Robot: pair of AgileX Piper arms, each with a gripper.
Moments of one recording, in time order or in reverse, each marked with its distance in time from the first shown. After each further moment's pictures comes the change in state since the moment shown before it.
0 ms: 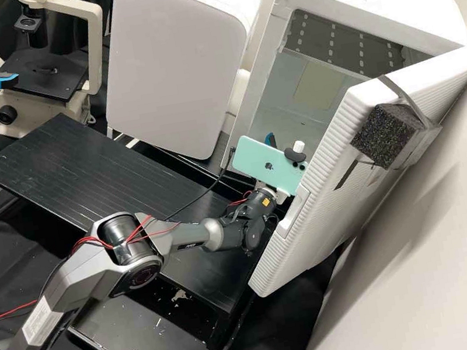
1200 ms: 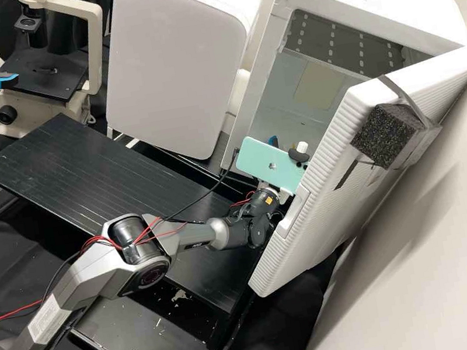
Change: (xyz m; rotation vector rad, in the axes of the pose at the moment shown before) left arm 0.000 0.000 0.000 0.000 0.000 0.000; right arm 0.010 -0.006 0.008 0.010 -0.013 -0.044
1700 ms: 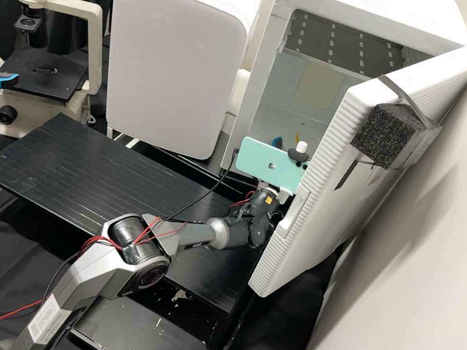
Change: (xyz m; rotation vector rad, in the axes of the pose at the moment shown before) left arm 0.000 0.000 0.000 0.000 0.000 0.000; right arm 0.000 0.000 0.000 -0.005 0.001 -0.004
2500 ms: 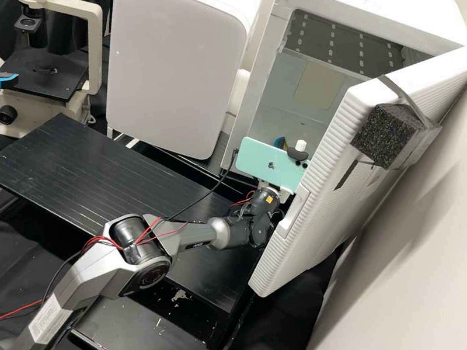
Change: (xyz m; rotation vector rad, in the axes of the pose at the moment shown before) left arm 0.000 0.000 0.000 0.000 0.000 0.000; right arm 0.003 -0.002 0.001 -0.021 0.000 -0.013
